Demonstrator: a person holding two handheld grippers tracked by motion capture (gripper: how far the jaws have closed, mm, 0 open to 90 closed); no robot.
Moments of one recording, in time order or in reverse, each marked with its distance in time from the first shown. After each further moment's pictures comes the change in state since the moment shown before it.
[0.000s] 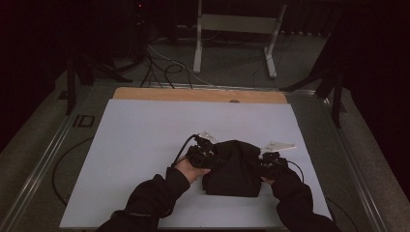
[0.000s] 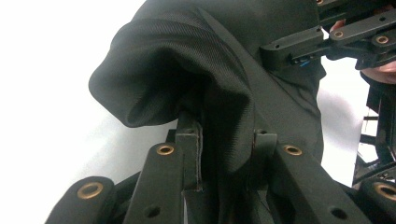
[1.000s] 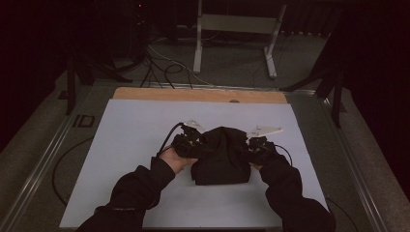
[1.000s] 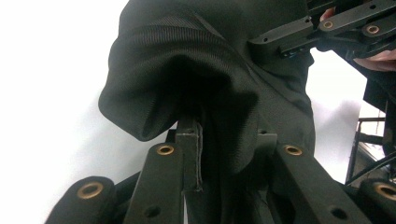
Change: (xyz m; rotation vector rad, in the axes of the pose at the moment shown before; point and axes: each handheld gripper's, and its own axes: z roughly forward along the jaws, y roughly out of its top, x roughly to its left) left arm 0.015 0.011 -0.053 -0.028 0.033 0.033; right arm 0.021 0.058 0.007 -0.041 0.023 -0.103
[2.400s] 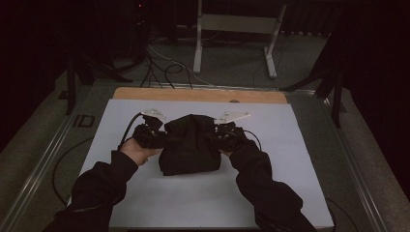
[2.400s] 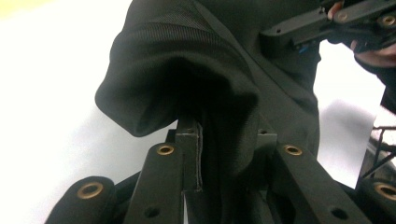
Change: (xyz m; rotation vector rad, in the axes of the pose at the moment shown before) left arm 0.046 -0.018 -0.082 -0.038 0.083 -0.030; right arm 0.045 0.068 0.038 -0.074 0.077 -0.065
